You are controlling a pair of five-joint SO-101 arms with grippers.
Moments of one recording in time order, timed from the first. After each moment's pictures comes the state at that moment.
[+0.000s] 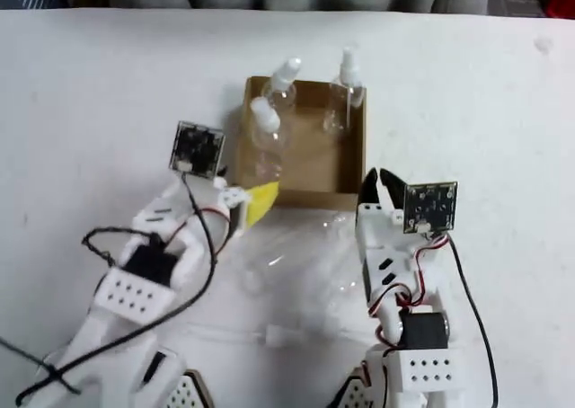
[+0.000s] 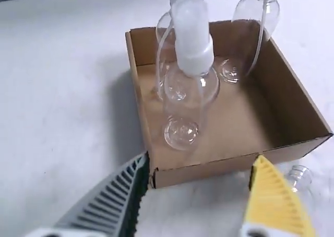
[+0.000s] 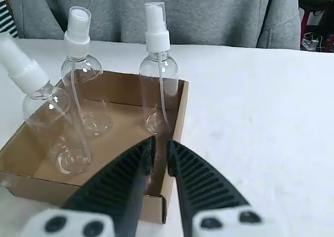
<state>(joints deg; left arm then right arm) 13.8 -50.1 67.8 27.8 5.8 -4.7 -86.1 85.5 24.7 2.6</state>
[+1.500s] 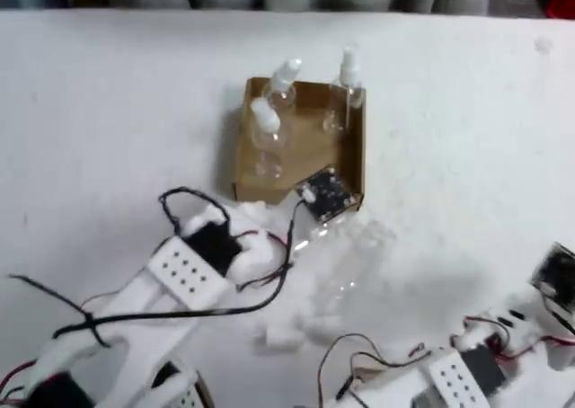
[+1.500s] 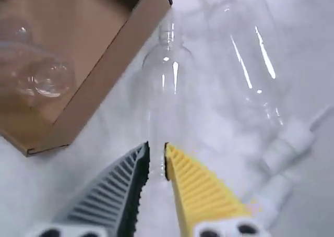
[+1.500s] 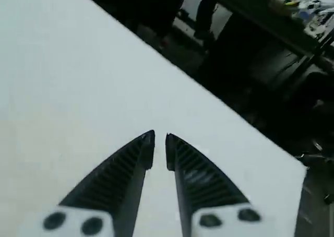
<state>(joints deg) 35.9 -33.4 45.6 60.4 -14.8 60.4 -86.5 96.6 8.3 25.3</state>
